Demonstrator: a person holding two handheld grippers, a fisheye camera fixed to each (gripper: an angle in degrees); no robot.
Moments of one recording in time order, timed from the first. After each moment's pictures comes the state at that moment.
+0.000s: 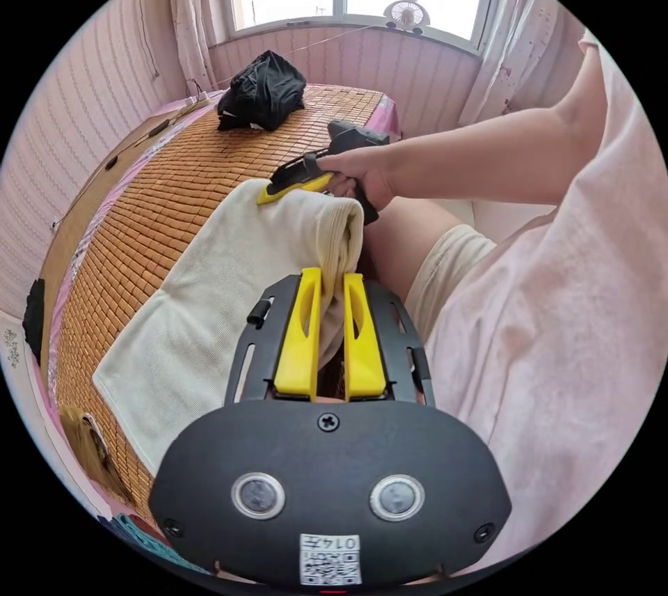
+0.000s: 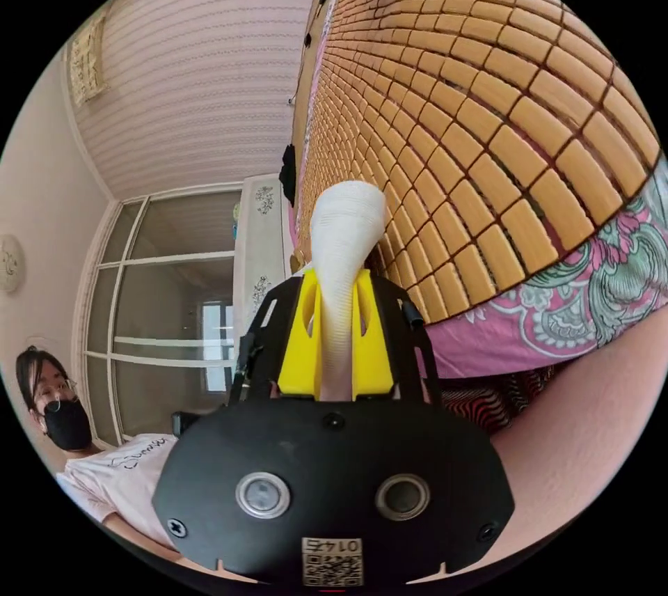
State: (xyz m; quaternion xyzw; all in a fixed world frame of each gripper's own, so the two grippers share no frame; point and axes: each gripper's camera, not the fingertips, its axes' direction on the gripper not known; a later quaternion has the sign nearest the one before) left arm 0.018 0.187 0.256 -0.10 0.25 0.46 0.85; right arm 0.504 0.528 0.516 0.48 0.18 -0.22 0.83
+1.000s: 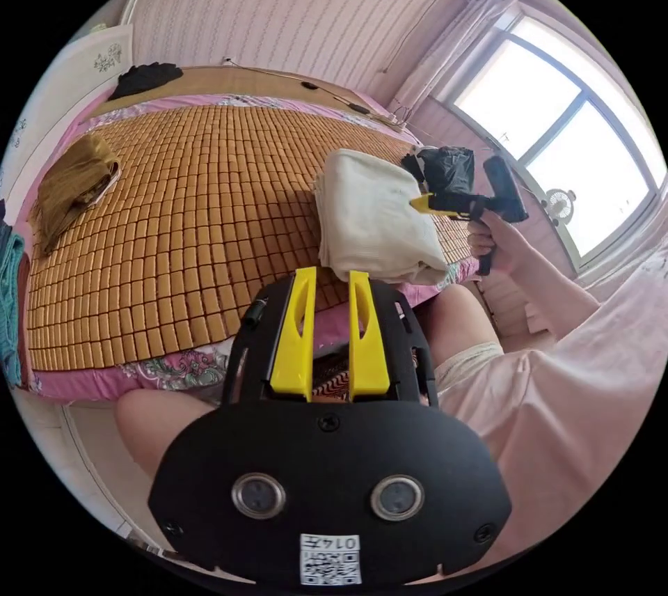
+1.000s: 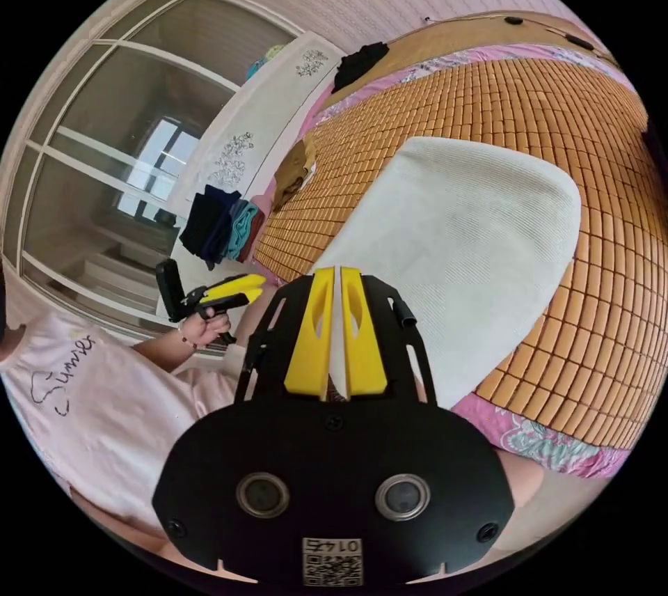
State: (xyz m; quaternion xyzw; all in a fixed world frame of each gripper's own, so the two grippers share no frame) left arm -0.188 0.133 0.261 -0.06 0.20 0.06 0.98; right arm 0.412 0.444 0.797 0.20 0.55 -0.32 0.74
